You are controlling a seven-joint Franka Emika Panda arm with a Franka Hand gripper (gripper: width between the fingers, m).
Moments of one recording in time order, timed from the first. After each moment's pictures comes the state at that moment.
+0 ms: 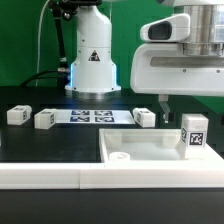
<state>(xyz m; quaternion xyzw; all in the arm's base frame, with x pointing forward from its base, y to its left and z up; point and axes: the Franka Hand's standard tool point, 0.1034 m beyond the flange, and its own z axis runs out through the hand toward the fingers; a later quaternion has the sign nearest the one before) 0.623 0.122 0.083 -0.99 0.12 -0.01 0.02</state>
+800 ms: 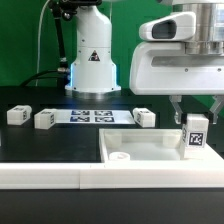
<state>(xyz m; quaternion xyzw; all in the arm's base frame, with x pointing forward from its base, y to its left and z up) 0.625 0.119 0.084 -1.00 0.05 -0.01 0.02</state>
